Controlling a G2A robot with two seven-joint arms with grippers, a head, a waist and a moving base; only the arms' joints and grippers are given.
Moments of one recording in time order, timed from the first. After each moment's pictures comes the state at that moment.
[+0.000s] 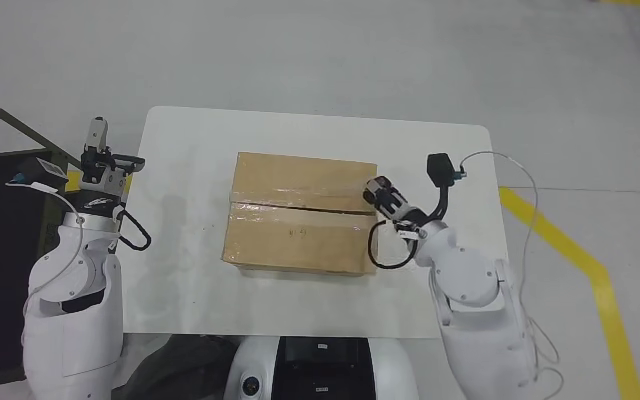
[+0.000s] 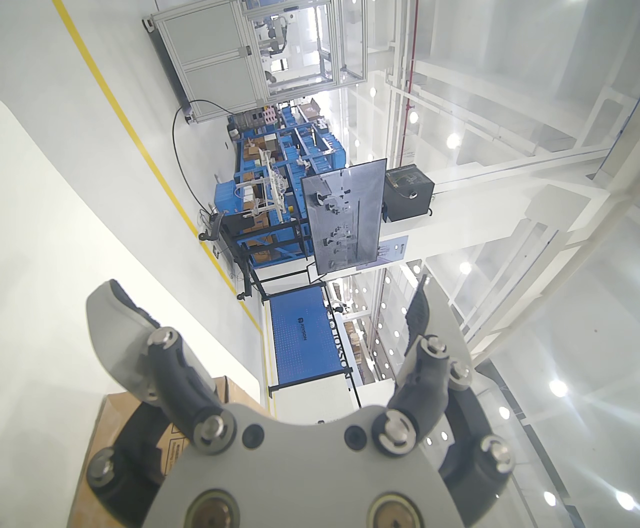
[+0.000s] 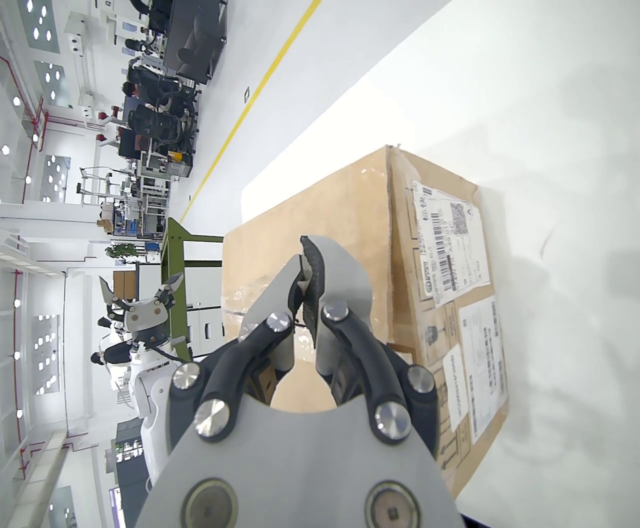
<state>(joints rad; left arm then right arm) 1.60 -1.20 -1.96 -1.85 -0.27 -0.13 -0.31 -1.47 -1.49 1.29 -2.06 -0.55 0.42 0.62</state>
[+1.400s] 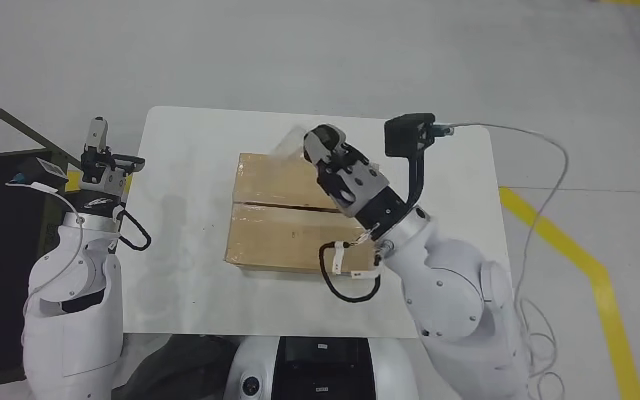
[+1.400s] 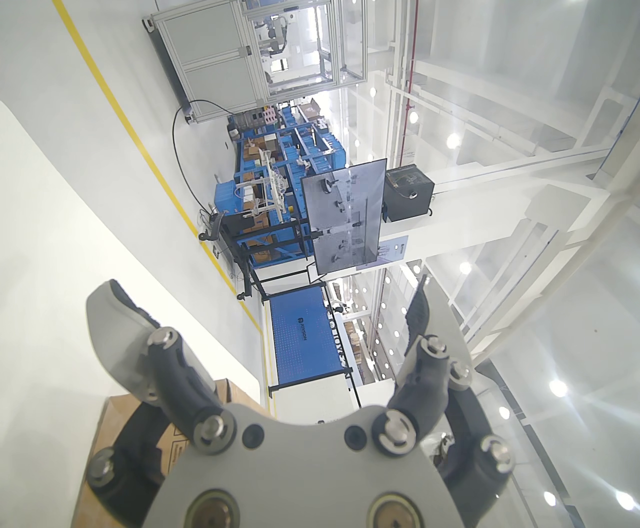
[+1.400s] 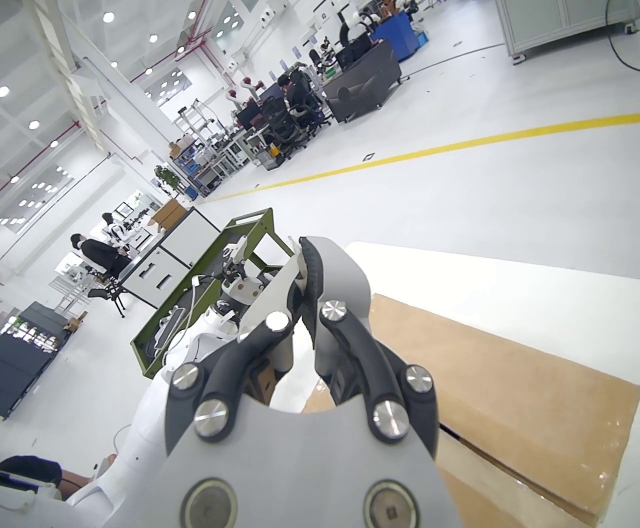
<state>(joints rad) 1.60 -1.20 -1.96 -1.85 -0.27 -0.13 -0.31 -1.25 -1.49 1.02 -2.22 -0.79 0.16 0.52</state>
